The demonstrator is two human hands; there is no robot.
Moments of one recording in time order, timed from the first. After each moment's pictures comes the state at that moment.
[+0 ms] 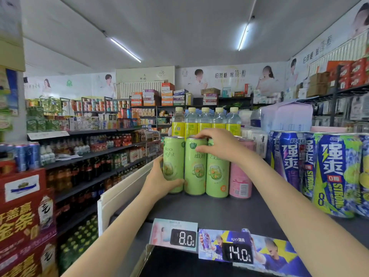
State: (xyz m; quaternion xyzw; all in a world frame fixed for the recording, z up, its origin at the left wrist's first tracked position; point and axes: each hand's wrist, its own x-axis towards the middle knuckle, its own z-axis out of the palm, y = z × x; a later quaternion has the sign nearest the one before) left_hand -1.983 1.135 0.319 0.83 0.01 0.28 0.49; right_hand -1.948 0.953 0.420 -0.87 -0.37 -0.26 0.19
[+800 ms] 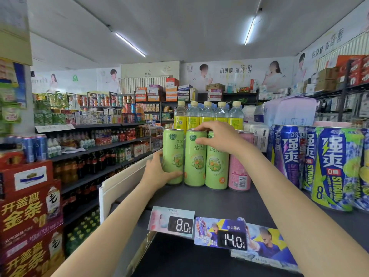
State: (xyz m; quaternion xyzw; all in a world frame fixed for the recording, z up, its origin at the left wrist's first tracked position) left_hand -1.980 1.136 0.317 0.85 0.06 0.29 0.43; right_hand -1.944 0.950 0.418 -0.88 -0.36 -0.25 0.21
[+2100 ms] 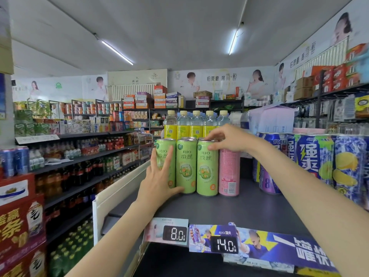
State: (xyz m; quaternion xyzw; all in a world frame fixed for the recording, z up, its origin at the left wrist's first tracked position) left_hand -1.996 1.114 0.318 0.92 -0.03 0.36 0.13; right_hand -1.943 0.903 0.442 -0.90 -0.33 -0.15 0.24
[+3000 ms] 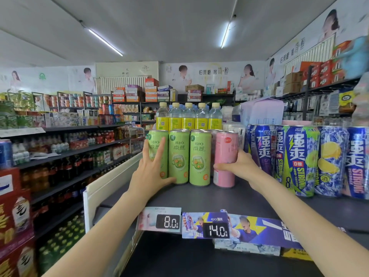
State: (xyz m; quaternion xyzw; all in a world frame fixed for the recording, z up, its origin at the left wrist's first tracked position) left_hand -1.992 1.118 0.317 0.92 -0.04 0.37 0.15; right_hand -1.943 0.871 0.347 -0.86 -0.10 -0.14 0.49
